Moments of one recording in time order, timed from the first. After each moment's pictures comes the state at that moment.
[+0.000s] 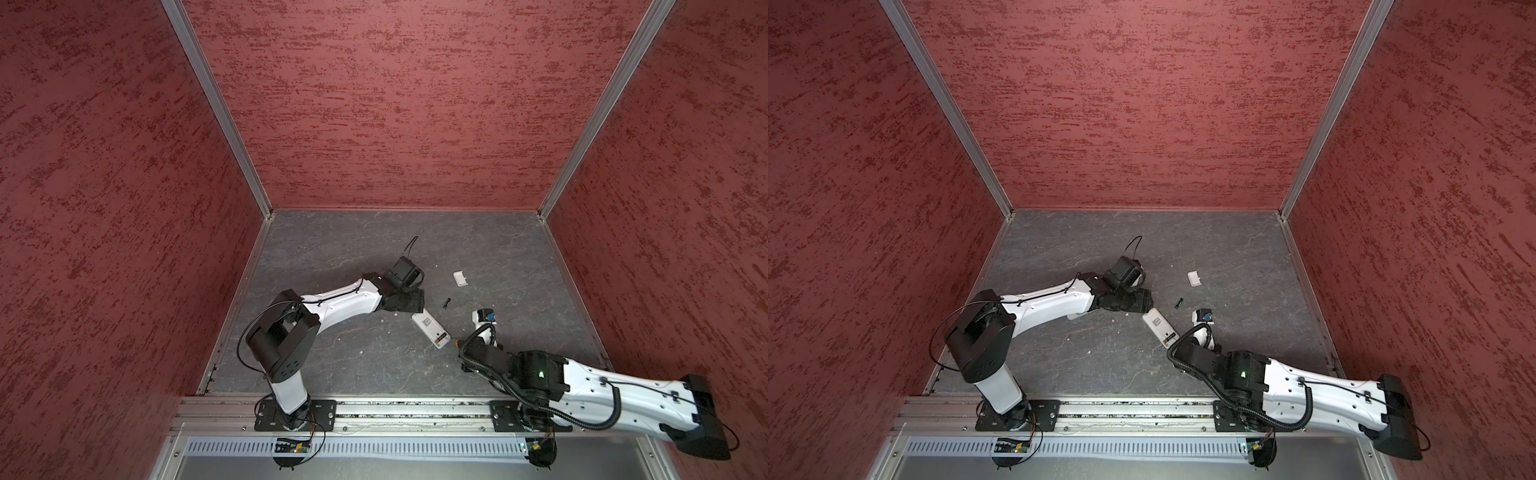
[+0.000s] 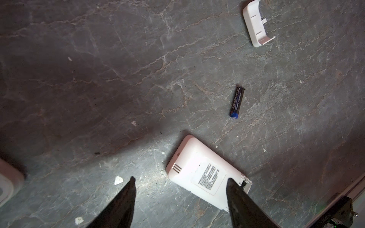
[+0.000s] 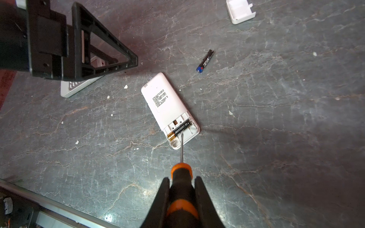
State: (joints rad) left arm -0.79 1.75 1.16 -0.45 0.08 -0.62; right arm 1.26 0.78 0.52 -0.70 0.53 1.12
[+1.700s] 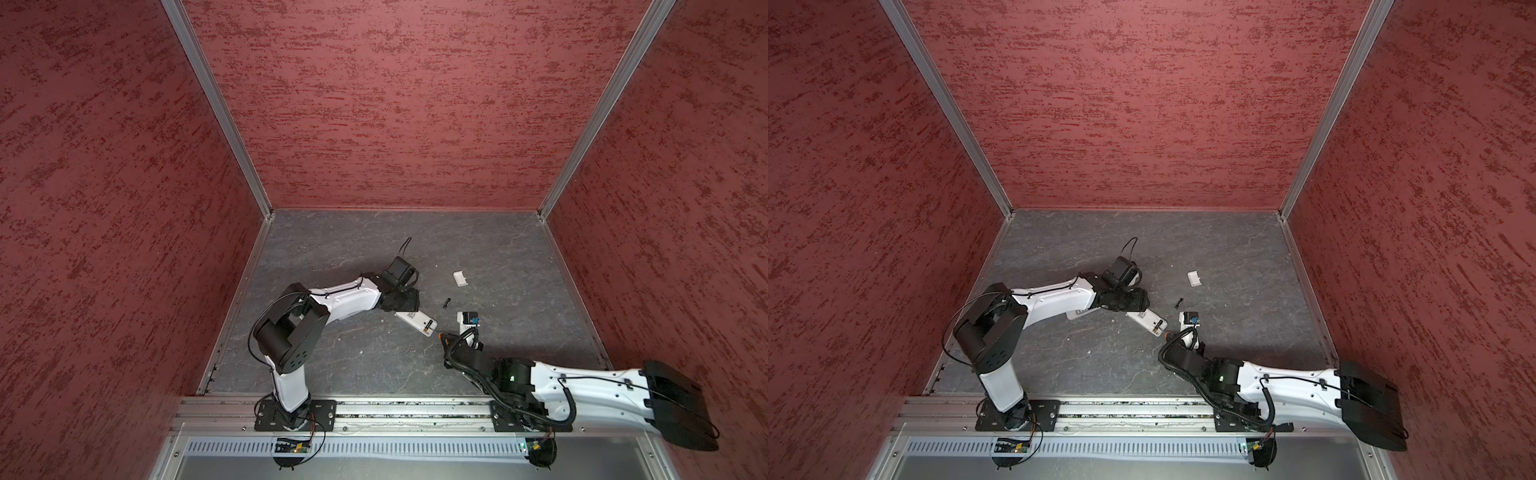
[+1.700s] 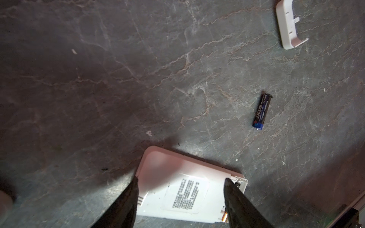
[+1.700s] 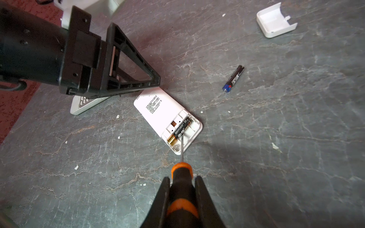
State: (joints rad) left arm -0.74 1.79 1.12 -0.40 0.12 -0.63; right arm 1.22 0.98 0.31 -0.06 0.60 0.98
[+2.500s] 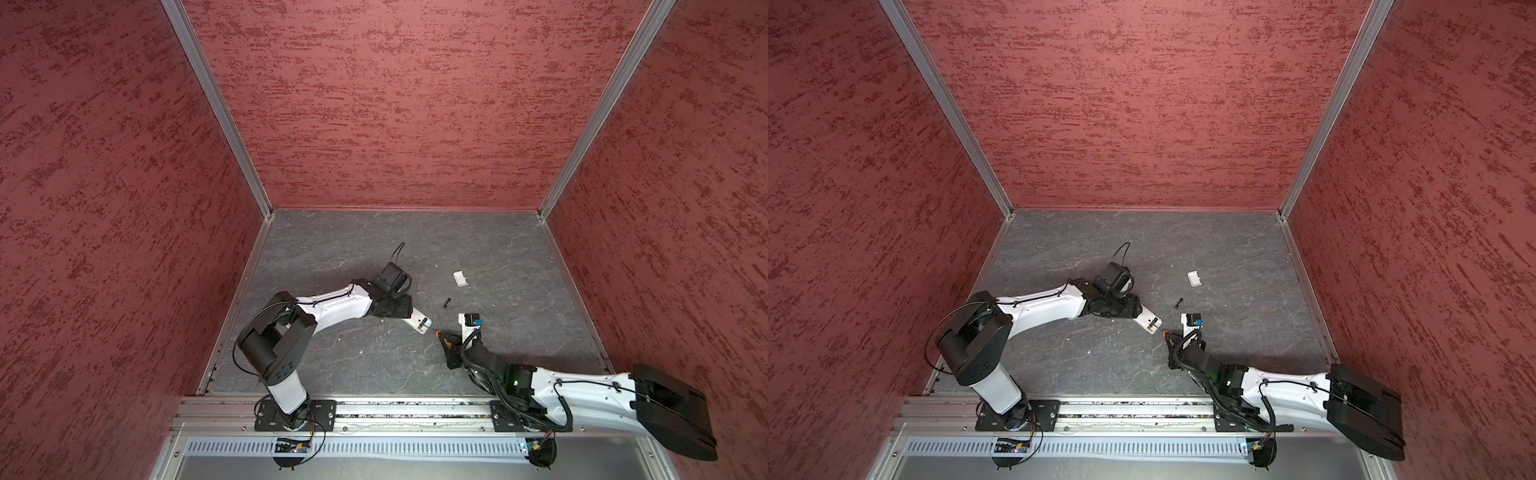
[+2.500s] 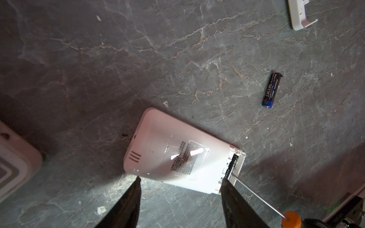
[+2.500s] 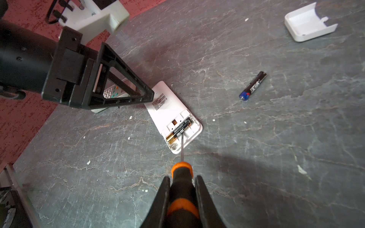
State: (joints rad) left arm -0.73 1.70 1.01 -0.39 0.12 -0.63; right arm 1.14 0.98 0.12 0.35 0.47 0.82
